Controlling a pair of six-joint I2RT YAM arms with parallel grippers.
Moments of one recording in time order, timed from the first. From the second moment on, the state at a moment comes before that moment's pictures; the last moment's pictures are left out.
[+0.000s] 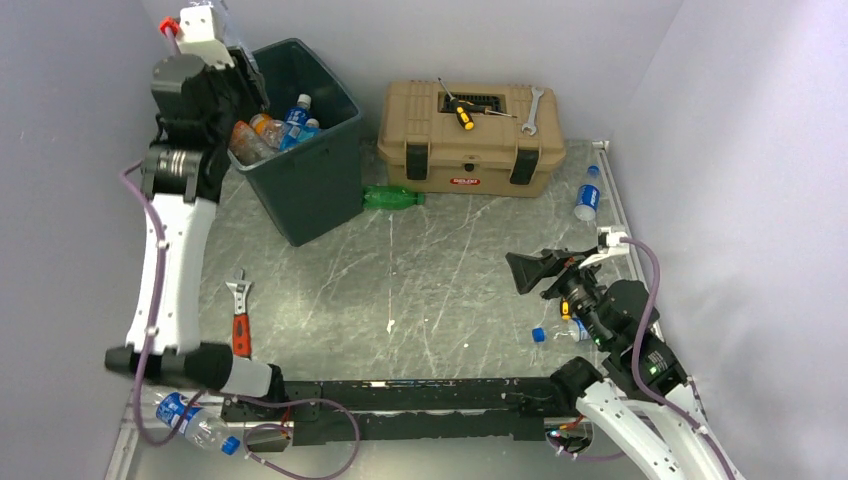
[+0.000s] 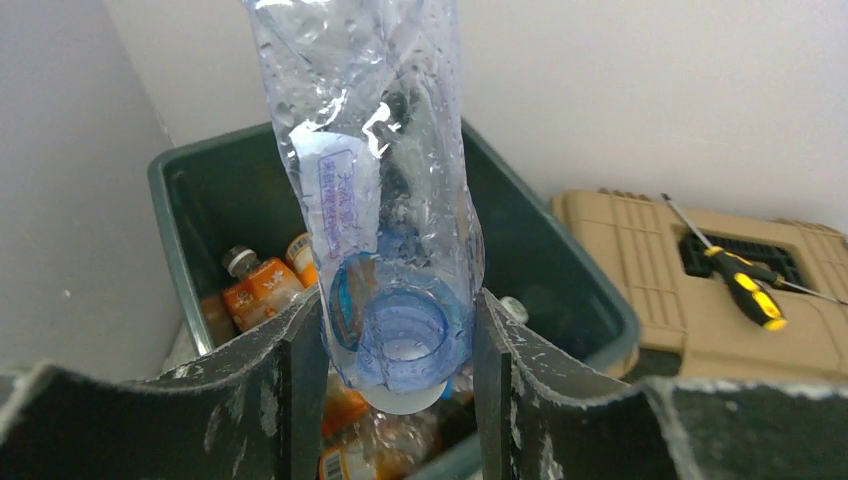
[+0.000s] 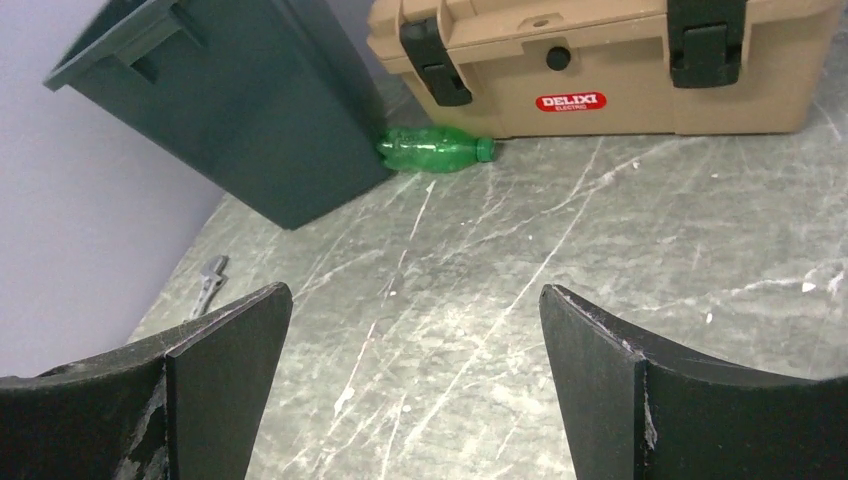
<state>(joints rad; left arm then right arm) -0.16 1.34 1.87 -0.53 -0.20 -0.12 0.56 0.35 0.70 -0.40 0.14 0.47</state>
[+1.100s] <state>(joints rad) -0.04 1.60 1.84 -0.47 0.12 -0.22 0.56 0.28 0.54 -0.41 0.15 0.56</state>
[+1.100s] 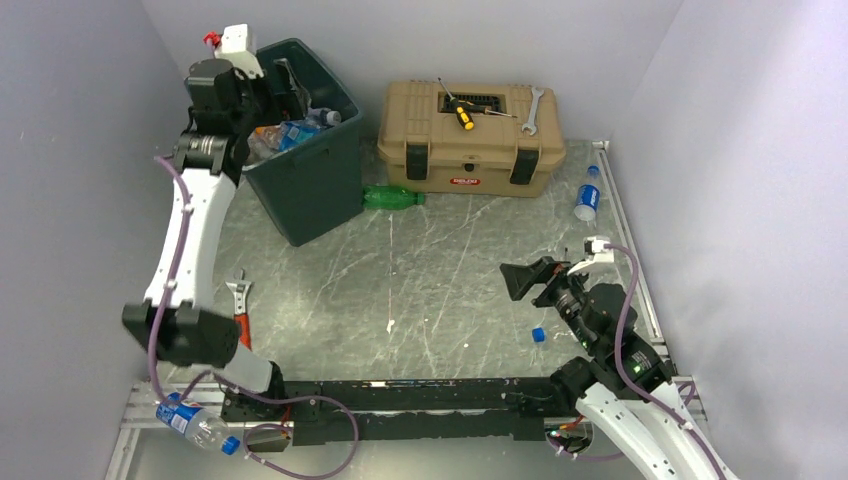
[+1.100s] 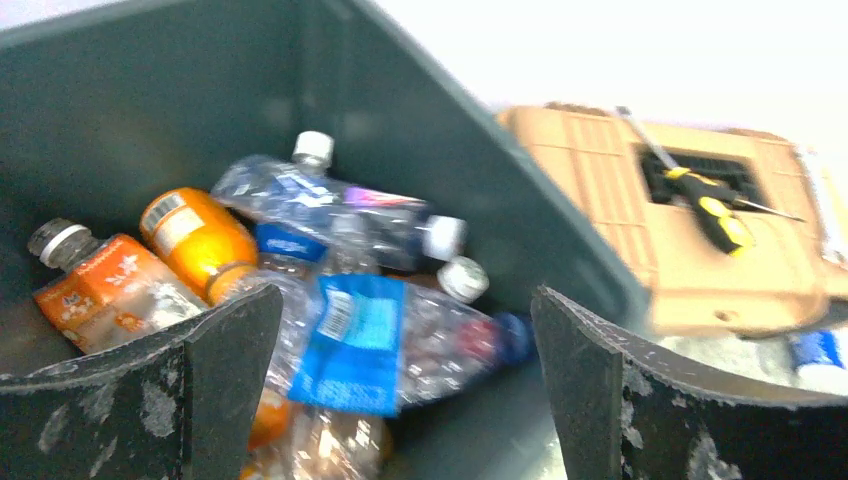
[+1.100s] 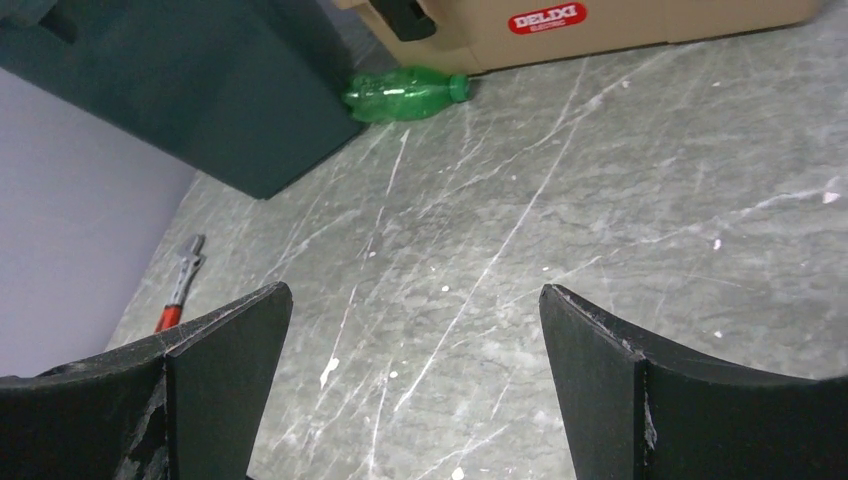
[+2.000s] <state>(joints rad) -0.32 0.69 0.83 -0.25 0.31 -0.14 0.46 0.72 0.81 -0.44 0.64 0.66</state>
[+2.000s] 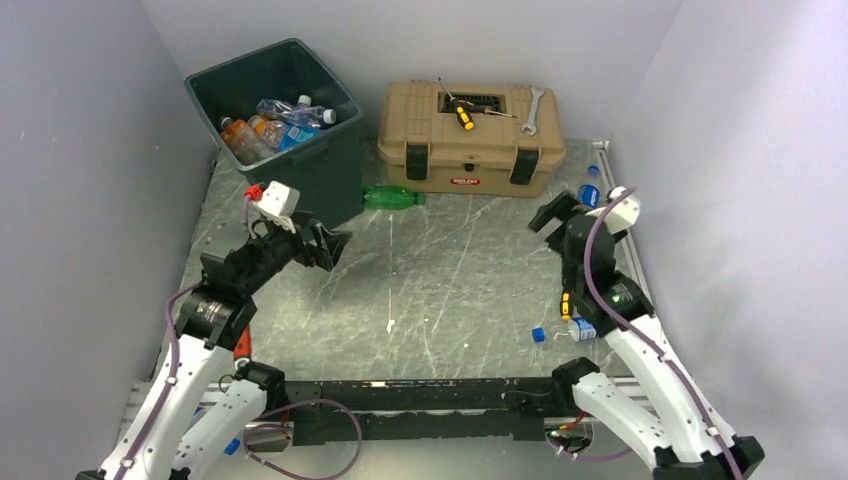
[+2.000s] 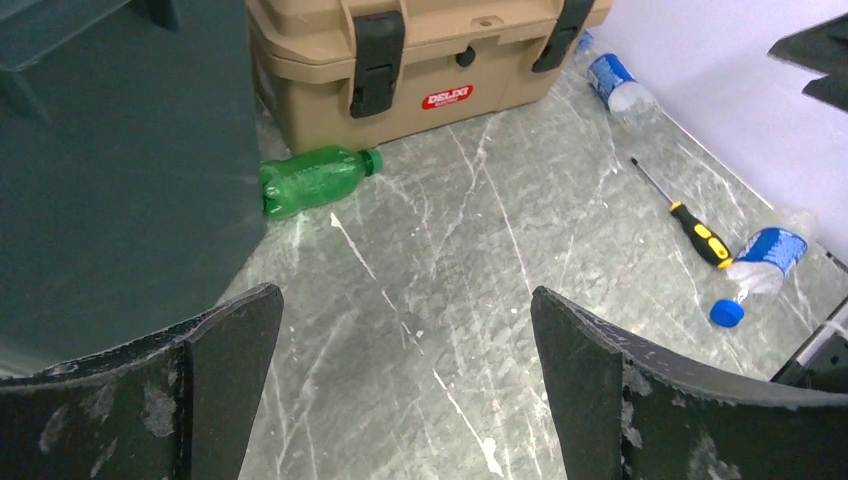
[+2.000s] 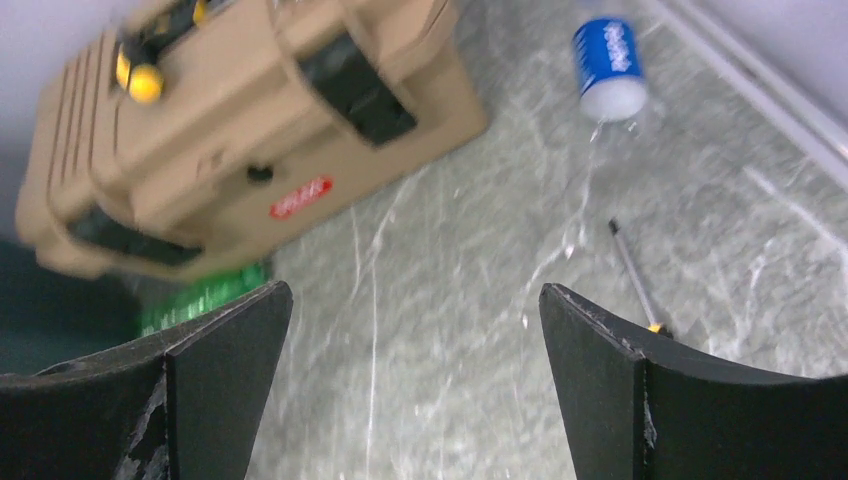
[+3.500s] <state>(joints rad) -0.38 0.58 0.77 -0.24 0.08 -0.24 -0.43 1.77 1.08 0.05 -0.06 0.53</state>
